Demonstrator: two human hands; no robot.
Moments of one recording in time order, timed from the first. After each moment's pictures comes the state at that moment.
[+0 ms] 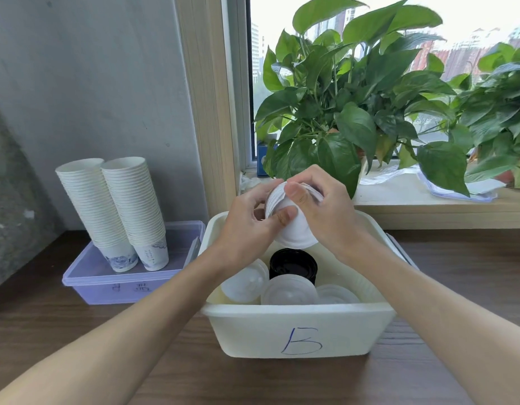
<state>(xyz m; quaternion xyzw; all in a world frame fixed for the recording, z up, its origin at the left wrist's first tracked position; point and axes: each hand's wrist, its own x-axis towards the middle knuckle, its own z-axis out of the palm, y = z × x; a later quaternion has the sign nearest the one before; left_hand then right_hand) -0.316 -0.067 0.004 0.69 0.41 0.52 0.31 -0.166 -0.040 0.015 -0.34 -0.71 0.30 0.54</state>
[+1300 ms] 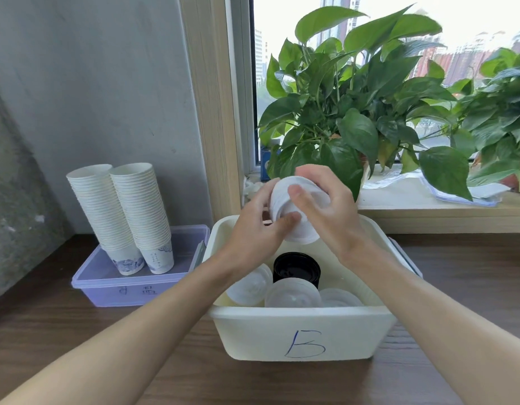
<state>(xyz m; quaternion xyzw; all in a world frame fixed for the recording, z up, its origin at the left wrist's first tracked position) -0.313 -0.064 0.002 0.68 0.43 0.50 0.32 -0.165 -0.041 0.015 -0.33 -0.70 0.29 0.57</state>
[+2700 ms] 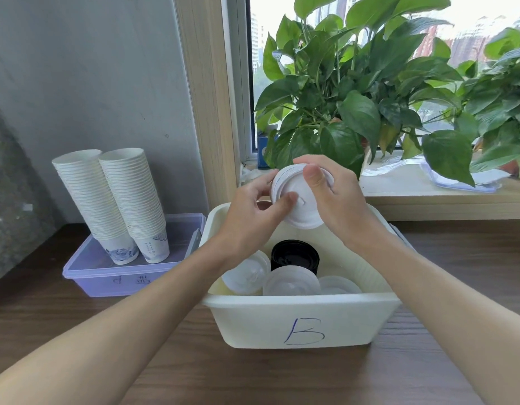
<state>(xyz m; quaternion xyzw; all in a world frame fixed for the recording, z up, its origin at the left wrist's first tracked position) -0.315 -0.066 0.005 0.69 0.40 0.52 0.31 -0.157 -0.033 0.013 -0.36 -0.71 0.26 0.54</state>
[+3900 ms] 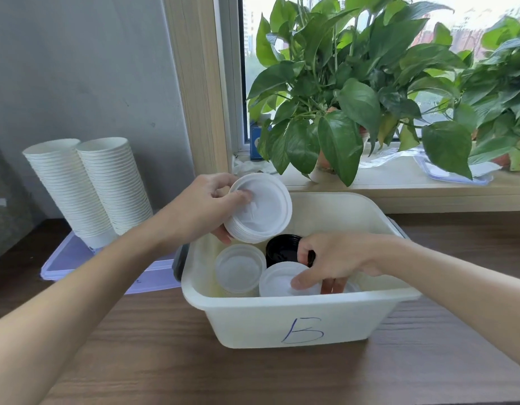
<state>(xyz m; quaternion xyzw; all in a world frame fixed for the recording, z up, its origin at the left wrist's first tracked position) -0.369 -0.066 0.026 0.67 0.54 0.37 0.36 -0.144 -0.057 -0.002 -0.56 -0.72 0.41 -0.05</state>
